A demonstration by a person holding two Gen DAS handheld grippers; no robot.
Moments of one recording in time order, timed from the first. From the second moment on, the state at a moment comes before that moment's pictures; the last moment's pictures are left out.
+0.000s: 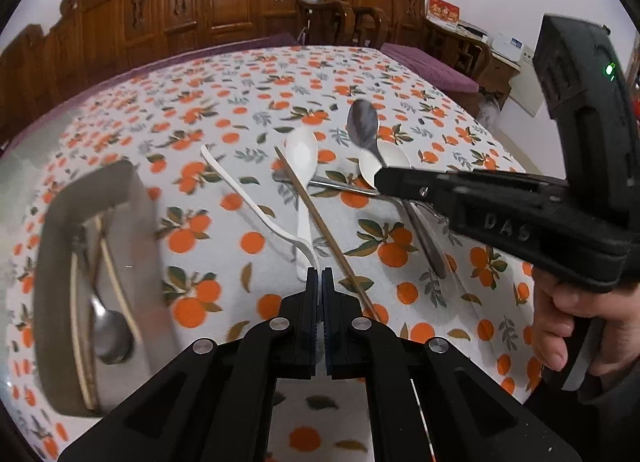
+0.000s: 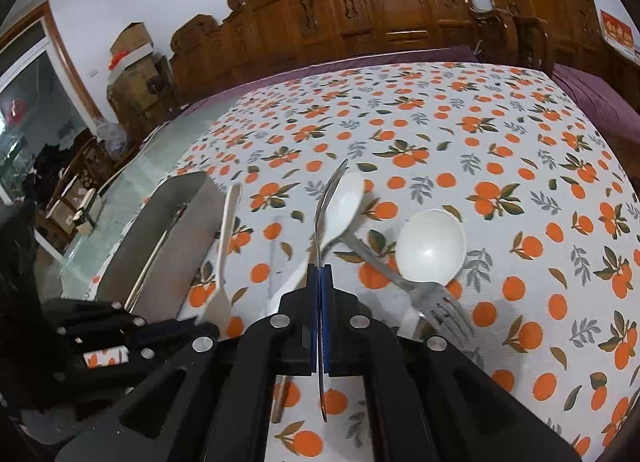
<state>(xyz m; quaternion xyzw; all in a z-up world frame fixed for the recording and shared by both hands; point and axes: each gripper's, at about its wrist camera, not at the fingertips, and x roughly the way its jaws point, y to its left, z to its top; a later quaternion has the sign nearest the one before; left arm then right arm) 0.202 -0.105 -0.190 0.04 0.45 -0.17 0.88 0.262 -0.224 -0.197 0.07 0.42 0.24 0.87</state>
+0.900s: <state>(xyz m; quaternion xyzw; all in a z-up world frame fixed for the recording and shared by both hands) 0.203 -0.008 -0.162 0.06 0.47 -0.13 0.87 0.235 -0.179 -0.175 0.04 0.40 0.30 0.87</state>
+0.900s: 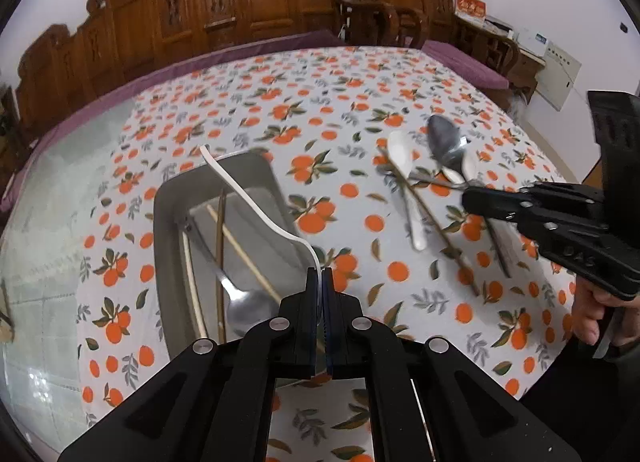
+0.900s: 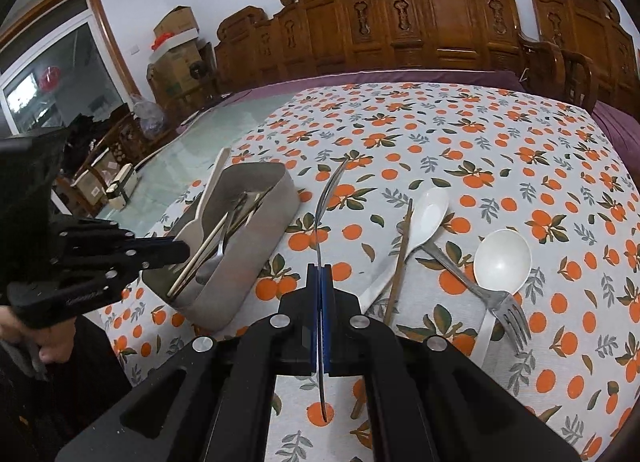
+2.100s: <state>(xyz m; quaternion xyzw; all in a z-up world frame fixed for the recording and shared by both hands) 0.207 0.099 -0.154 -0.03 0.42 0.01 0.91 0.239 -0.085 -0.159 0.02 0.40 0.35 0.85</state>
